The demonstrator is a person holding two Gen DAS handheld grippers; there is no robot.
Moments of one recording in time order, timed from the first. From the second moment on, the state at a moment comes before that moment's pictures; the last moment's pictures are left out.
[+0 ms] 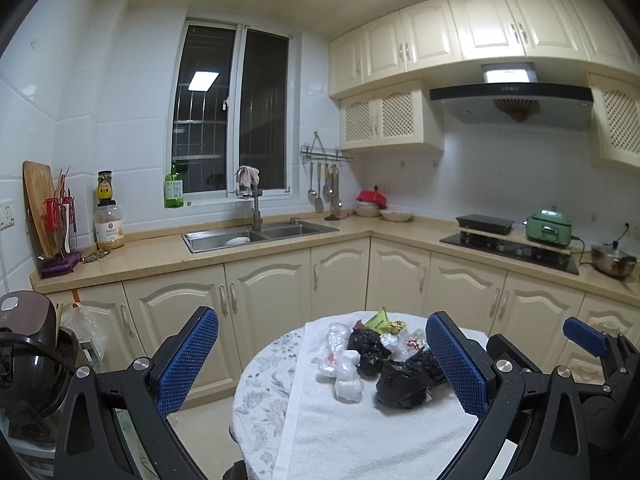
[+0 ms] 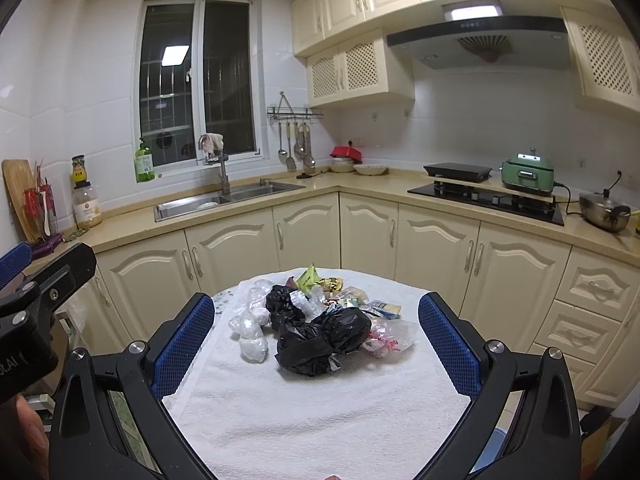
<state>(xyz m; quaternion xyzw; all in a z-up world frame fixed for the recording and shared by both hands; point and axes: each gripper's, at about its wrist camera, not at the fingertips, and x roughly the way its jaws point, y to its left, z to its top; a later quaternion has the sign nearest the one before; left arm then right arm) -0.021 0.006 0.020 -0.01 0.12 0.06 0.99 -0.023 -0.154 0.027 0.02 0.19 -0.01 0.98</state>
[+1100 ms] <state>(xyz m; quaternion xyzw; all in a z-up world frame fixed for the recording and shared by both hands) 0.150 0.024 -0.053 -0.01 0.30 0.05 0.95 0.098 -0.185 -0.069 0.01 0.35 -0.02 0.94</state>
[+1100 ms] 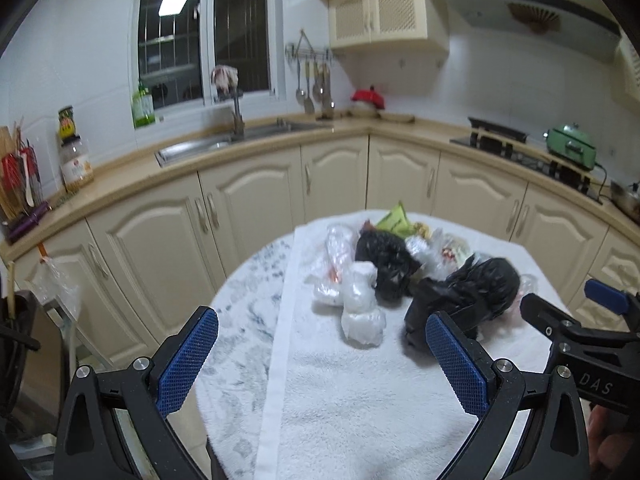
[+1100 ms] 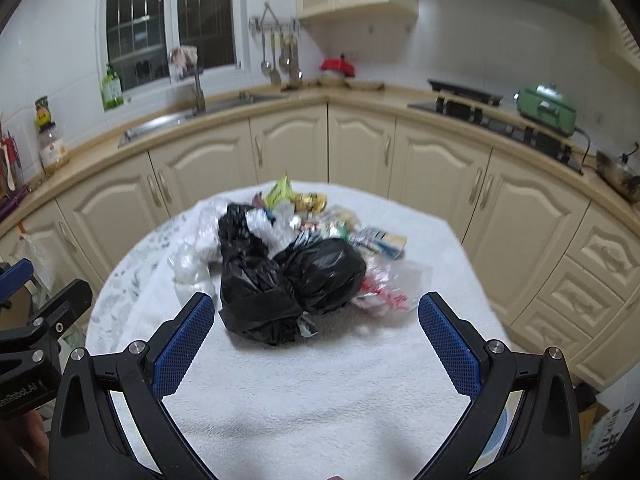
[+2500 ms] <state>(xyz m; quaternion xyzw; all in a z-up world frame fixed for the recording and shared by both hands) 0.359 0.031 -0.167 -0.08 0.47 -0.03 0.88 0.224 -0.218 -0.167 0.32 0.49 0.07 0.81</state>
